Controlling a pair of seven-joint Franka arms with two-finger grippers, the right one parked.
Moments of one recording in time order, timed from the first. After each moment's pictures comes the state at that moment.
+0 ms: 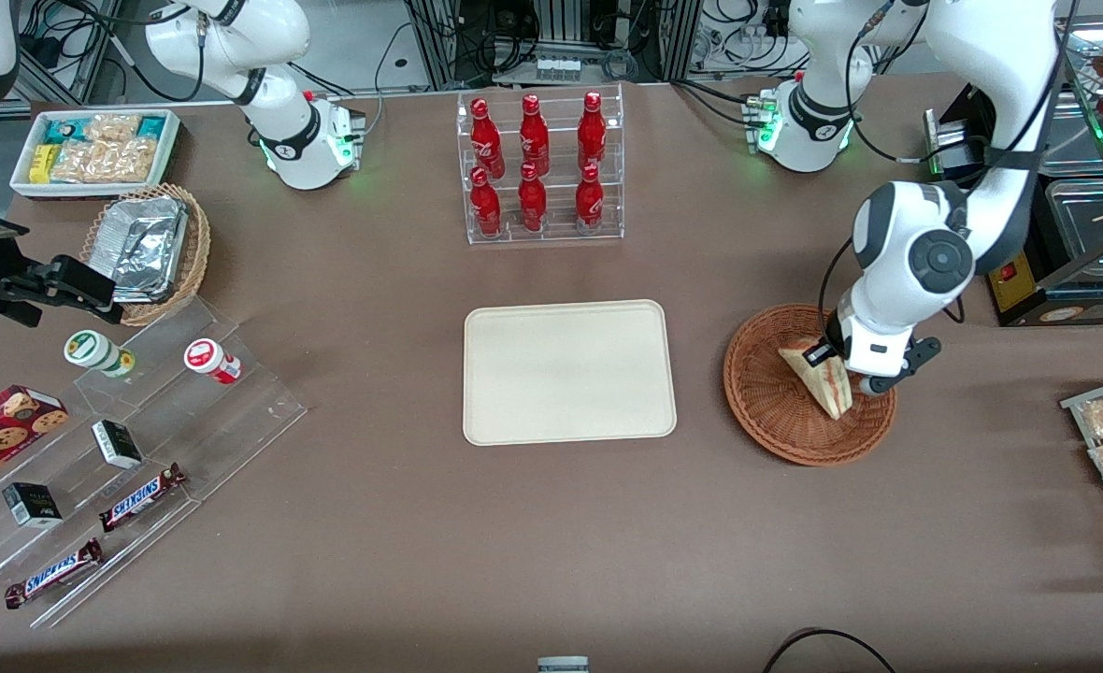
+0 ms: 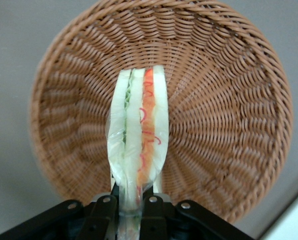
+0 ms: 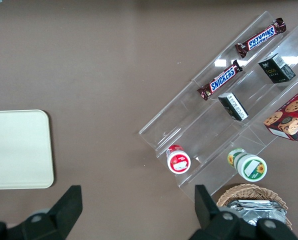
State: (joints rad) arm -0.07 0.16 -0.12 -2.16 0.02 2.20 -0.75
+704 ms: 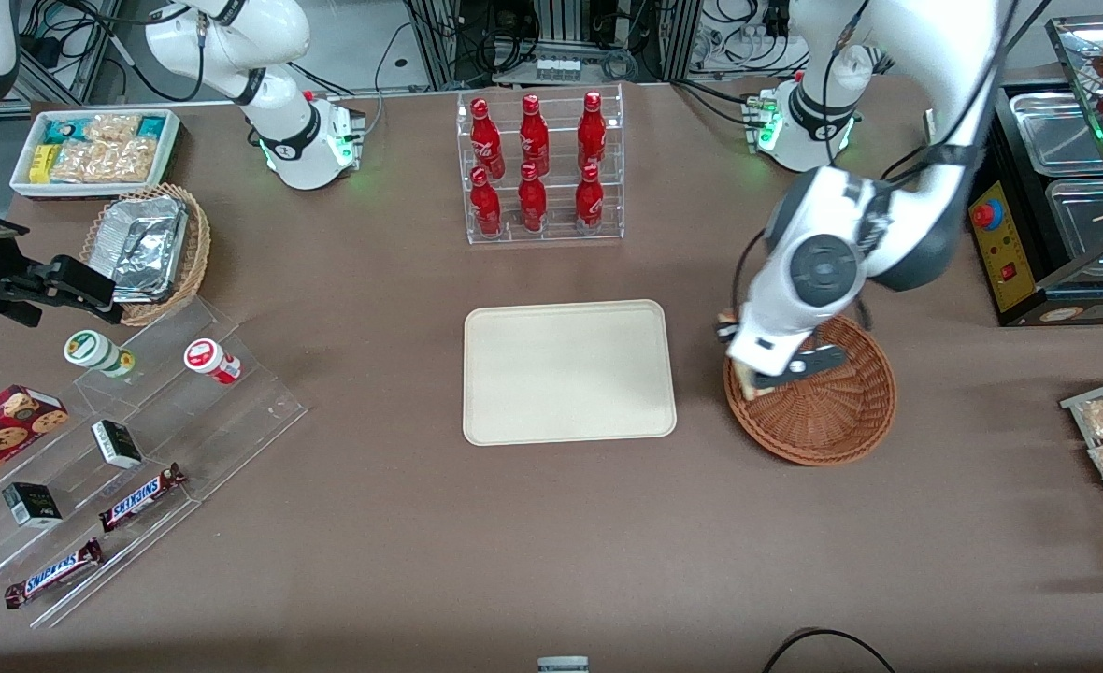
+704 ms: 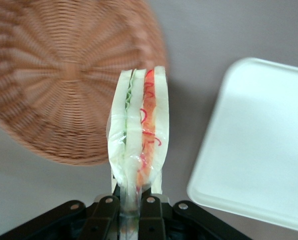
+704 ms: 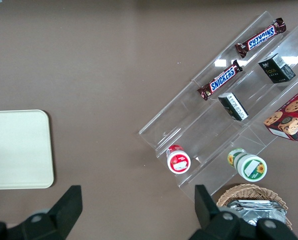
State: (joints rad) arm -0.33 0.30 -0.16 -1.85 0.02 1.92 -0.72
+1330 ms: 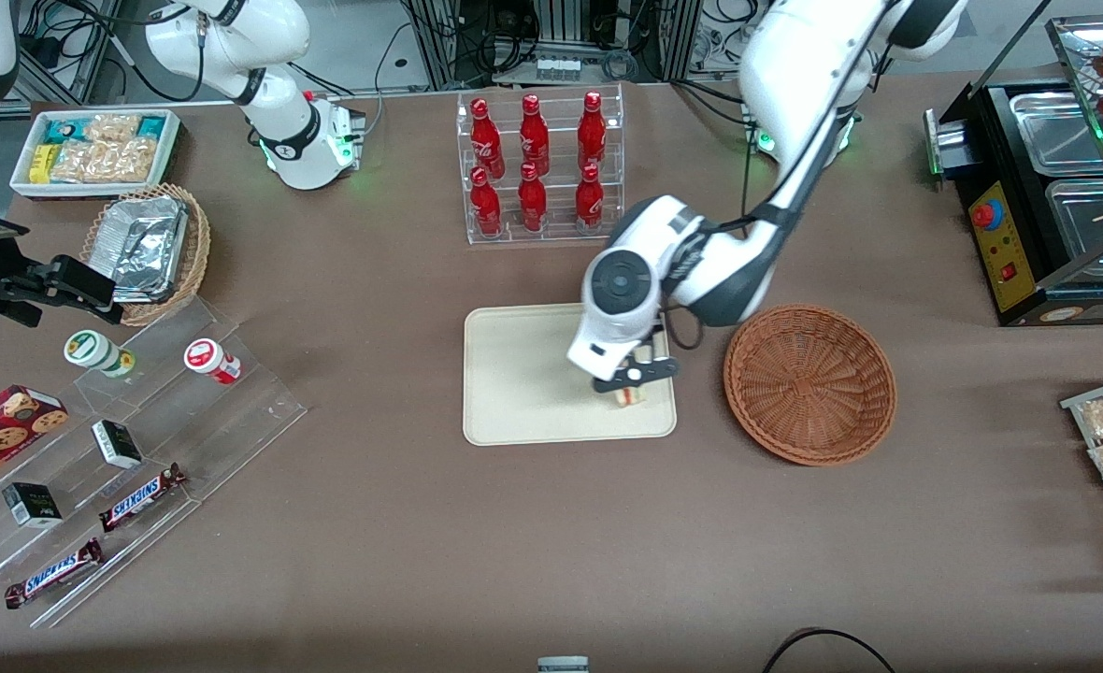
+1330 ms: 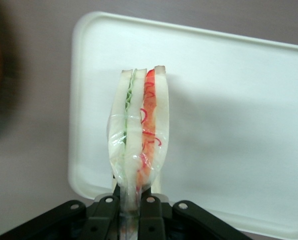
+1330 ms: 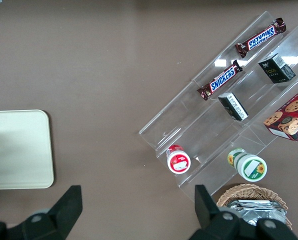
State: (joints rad) arm -0.60 0.62 -0.16 -1.51 0.02 1.97 -0.96
